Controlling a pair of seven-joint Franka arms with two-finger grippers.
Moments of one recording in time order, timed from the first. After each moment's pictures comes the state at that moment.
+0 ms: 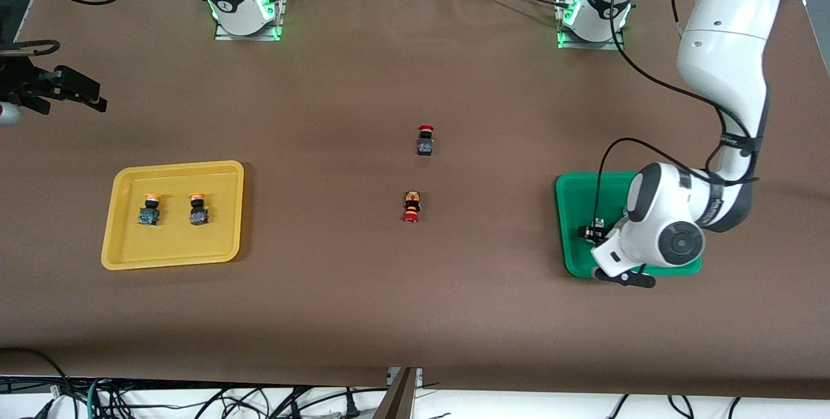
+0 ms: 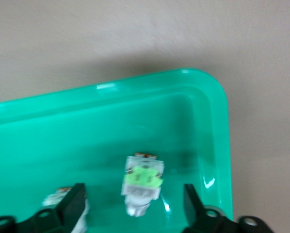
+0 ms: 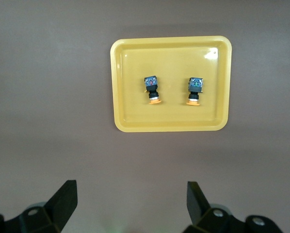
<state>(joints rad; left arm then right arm) 0.04 0.80 -0.18 -1.34 0.14 1.91 -0.04 0.05 0.03 -0.09 -1.56 0.02 1.53 -0.09</state>
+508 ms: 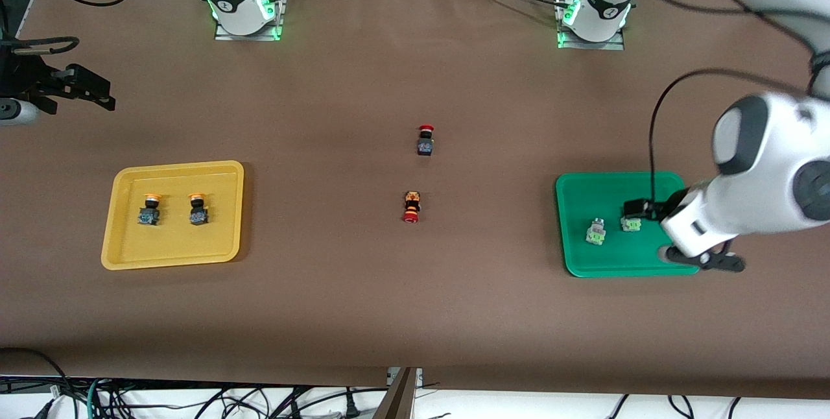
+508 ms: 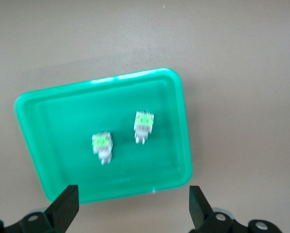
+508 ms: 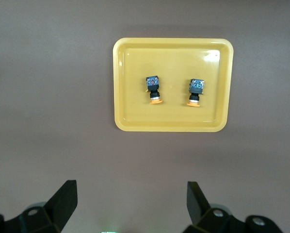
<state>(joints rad) 0.06 0.48 -0.19 -1.28 0.06 1.62 0.01 0.08 0.03 -0.08 -1.55 -0.01 1.52 -0.09</state>
